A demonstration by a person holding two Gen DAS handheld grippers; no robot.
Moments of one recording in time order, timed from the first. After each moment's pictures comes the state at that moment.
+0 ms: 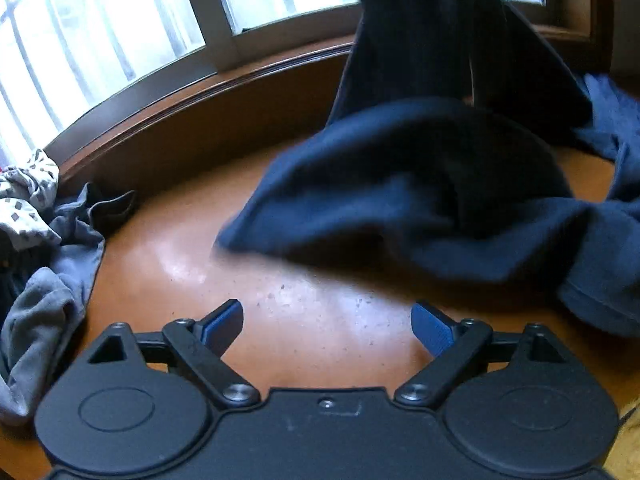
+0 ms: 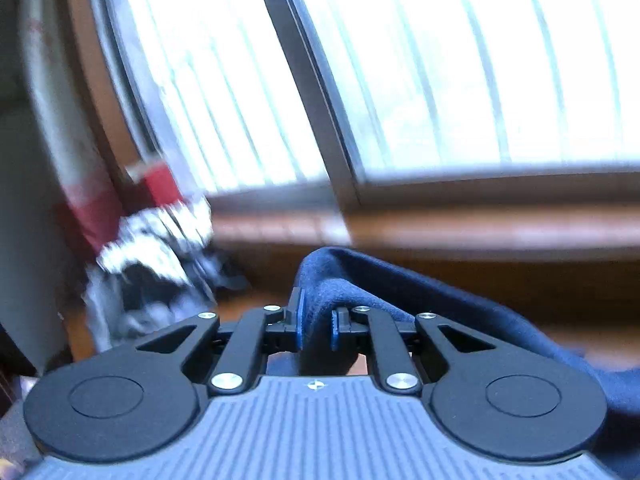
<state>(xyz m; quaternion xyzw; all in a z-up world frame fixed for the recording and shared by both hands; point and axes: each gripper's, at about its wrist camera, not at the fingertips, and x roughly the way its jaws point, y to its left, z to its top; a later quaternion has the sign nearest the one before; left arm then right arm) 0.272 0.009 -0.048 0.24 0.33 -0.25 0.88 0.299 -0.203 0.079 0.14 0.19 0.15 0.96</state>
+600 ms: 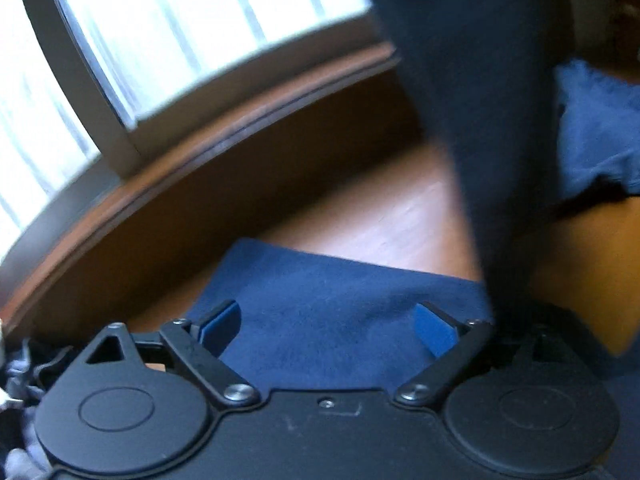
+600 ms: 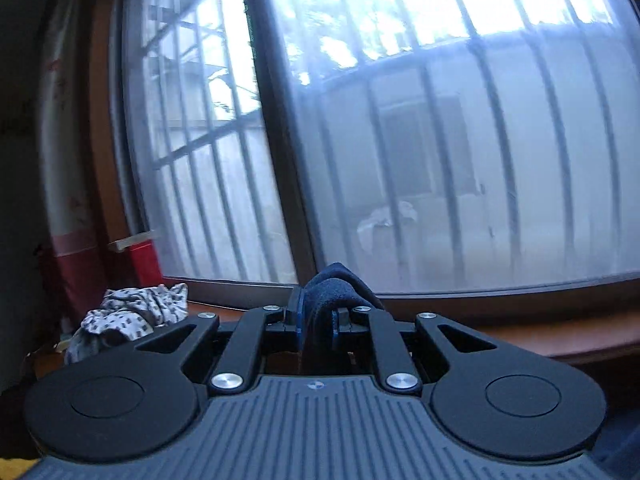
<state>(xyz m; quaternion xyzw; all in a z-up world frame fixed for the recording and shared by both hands) 0.364 -0.107 -0.068 0.31 0.29 -0.32 0.85 0.267 -0.232 0.104 0.11 0.08 0.08 0.99</state>
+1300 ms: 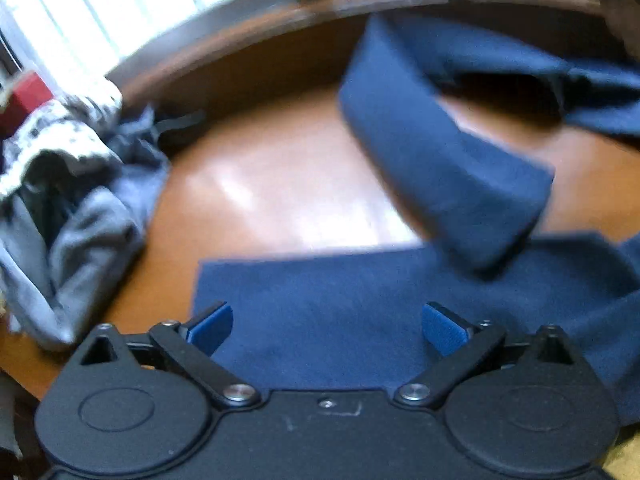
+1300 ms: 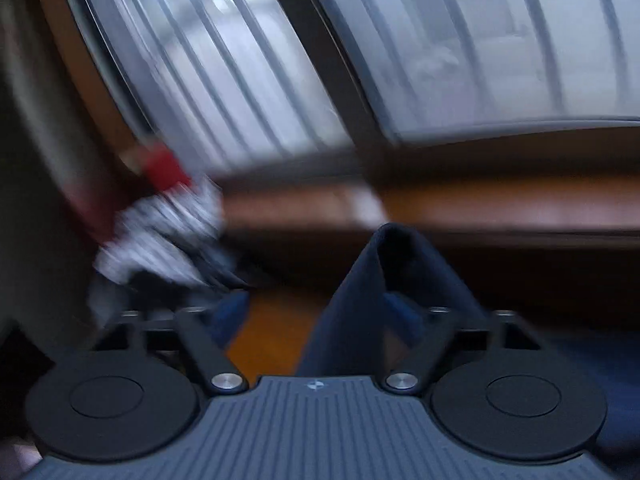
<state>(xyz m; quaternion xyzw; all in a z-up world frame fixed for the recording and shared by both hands) 0.291 0.026 -0.030 0.22 0.40 -0.13 0.88 0.411 -0.162 0.022 0.14 0.30 0.18 0.93</state>
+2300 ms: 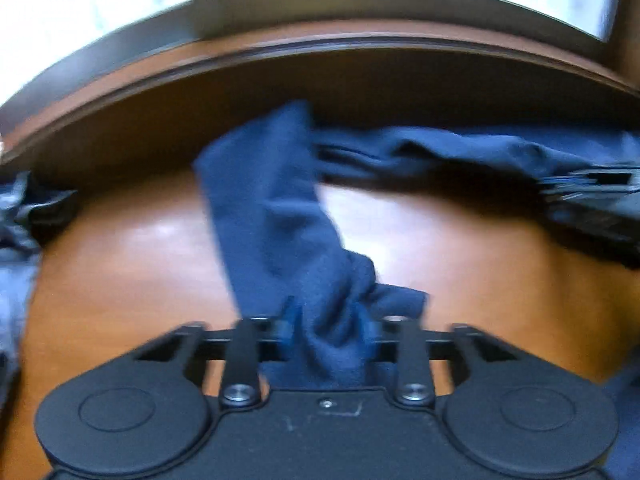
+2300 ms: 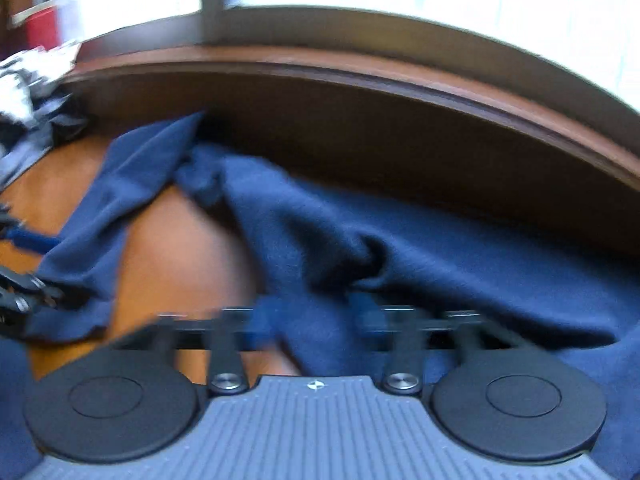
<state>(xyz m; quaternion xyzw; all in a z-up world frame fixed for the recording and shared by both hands) 0.413 -0.007 -0.057 0.16 0.42 -0.21 0.87 0.335 -0.229 -0.060 0.02 0.36 -0.02 0.93</state>
